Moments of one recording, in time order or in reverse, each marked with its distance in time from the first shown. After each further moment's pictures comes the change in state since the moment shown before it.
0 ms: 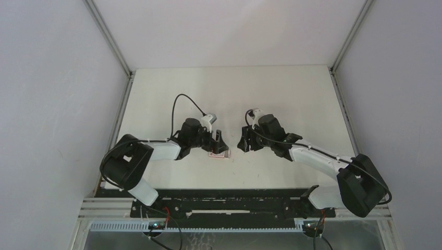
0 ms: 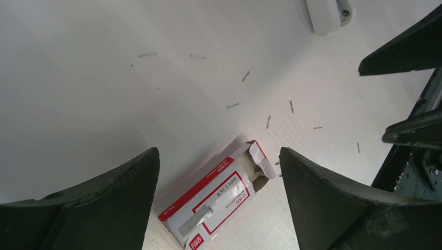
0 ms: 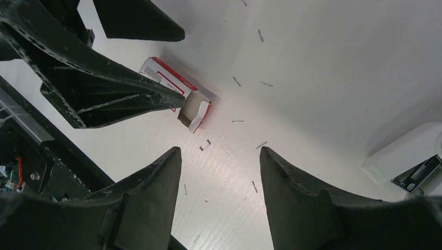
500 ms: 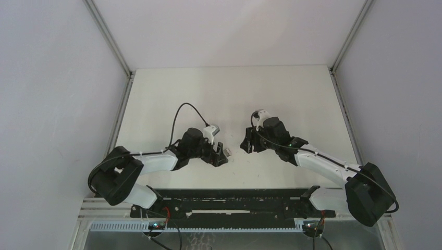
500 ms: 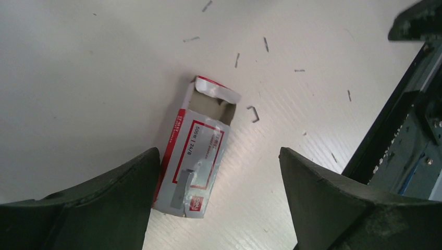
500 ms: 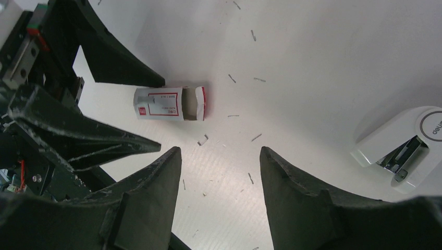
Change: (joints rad) left arm -0.102 -0.148 -0.101 -0.085 -0.050 0.011; right arm -0.010 -0.091 -0.055 0.006 0.023 0.010
